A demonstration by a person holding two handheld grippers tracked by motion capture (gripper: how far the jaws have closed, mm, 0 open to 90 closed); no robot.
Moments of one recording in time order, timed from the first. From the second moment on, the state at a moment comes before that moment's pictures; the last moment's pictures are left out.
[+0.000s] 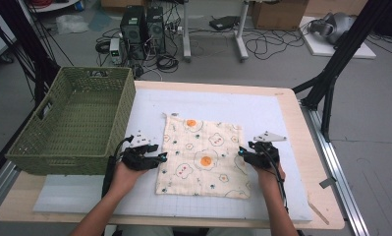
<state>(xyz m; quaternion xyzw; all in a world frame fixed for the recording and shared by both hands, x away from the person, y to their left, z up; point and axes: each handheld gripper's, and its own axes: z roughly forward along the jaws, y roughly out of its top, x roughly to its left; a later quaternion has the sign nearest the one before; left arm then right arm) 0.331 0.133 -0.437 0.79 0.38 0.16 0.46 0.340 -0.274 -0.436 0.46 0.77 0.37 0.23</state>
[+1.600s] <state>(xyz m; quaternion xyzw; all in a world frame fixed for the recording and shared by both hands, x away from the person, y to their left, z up) 0.387 0.118 -0.445 0.78 0.44 0.20 0.40 0.306 -0.281 -0.447 0.43 0.80 0.37 0.20</state>
